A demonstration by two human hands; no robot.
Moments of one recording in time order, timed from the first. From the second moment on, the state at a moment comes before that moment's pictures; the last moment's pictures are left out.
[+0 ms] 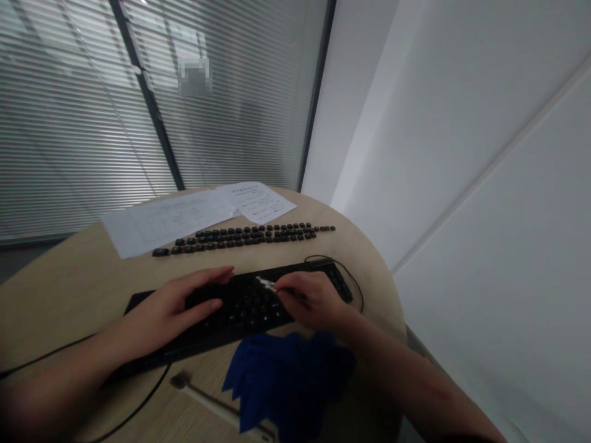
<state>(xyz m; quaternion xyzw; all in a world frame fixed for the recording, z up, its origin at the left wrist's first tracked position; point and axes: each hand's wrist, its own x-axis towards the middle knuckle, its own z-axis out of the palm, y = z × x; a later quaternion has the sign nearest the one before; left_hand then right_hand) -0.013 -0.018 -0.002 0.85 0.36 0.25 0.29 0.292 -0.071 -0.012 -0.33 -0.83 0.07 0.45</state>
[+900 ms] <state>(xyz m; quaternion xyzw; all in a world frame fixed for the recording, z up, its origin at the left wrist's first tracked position) -0.006 -0.025 -0.004 0.72 0.39 0.22 0.53 0.239 -0.079 -0.033 -0.22 -0.82 0.15 0.51</state>
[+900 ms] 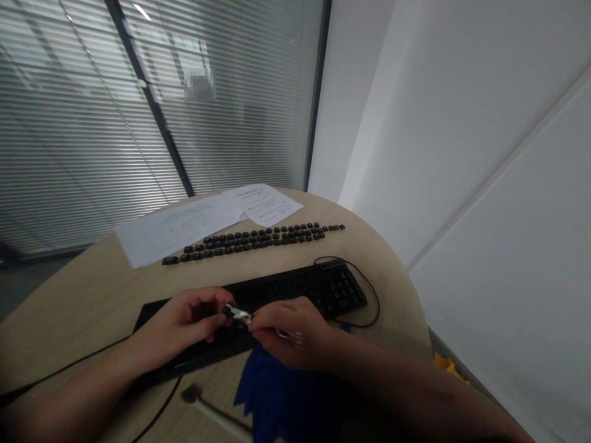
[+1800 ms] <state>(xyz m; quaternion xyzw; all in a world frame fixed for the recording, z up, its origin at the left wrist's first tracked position) 0.001 -0.023 -0.008 0.62 0.43 0.34 0.57 0.242 -0.087 -0.031 -0.23 -0.85 0.05 0.47</state>
